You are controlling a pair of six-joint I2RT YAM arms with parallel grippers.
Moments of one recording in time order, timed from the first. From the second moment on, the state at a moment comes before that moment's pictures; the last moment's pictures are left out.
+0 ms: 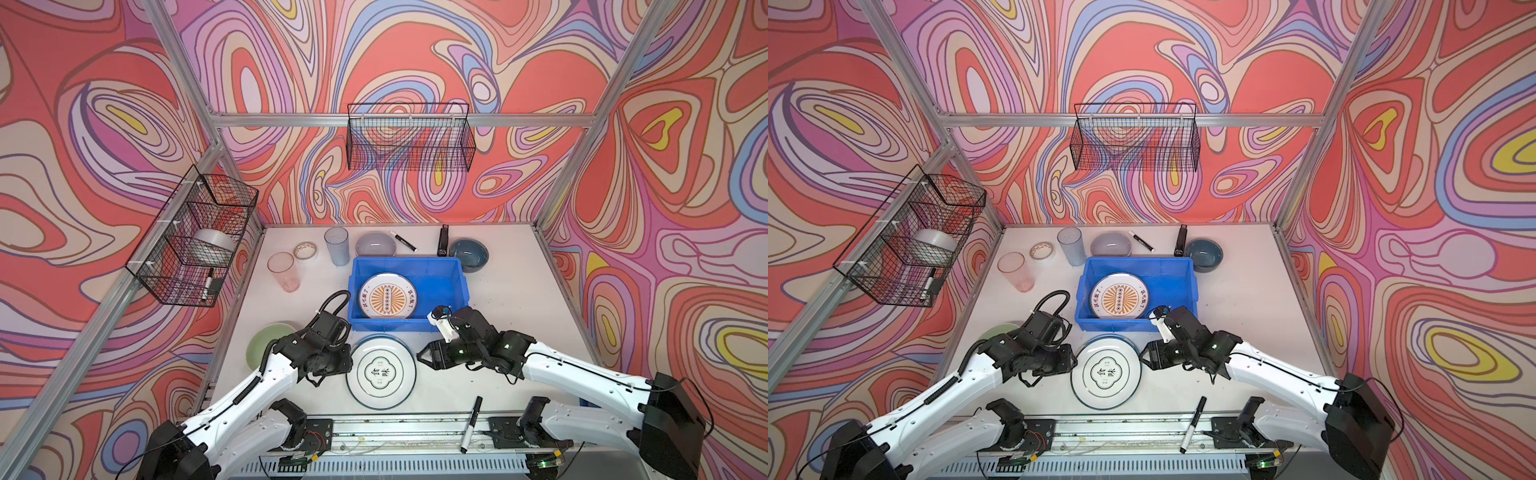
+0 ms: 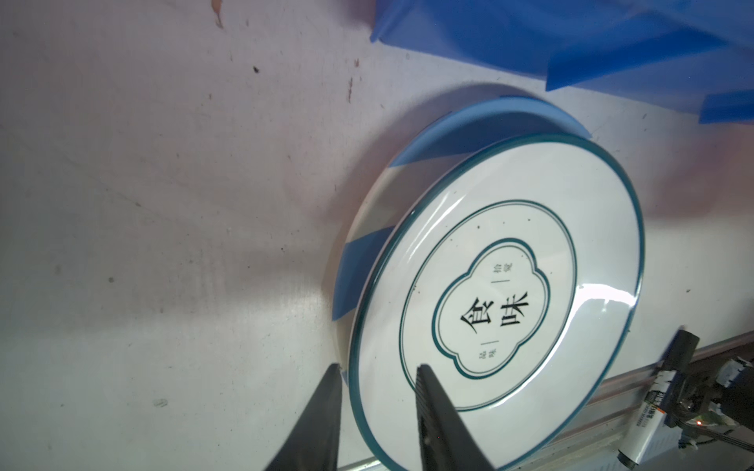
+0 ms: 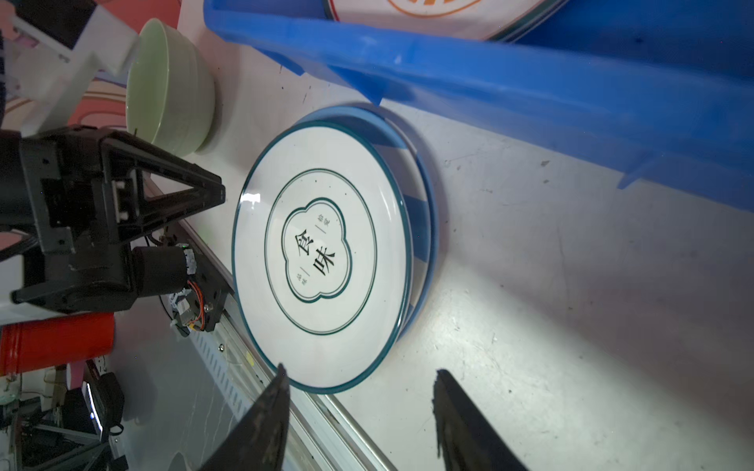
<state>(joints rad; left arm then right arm) -0.57 0.95 0.57 -0.81 0.14 -0.71 0.85 1.13 0.63 -0.34 -0.31 0.64</state>
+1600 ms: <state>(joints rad) -0.60 1.01 0.48 -0.68 0.14 -0.76 0.92 1.37 0.57 -0.07 -0.27 0.80</state>
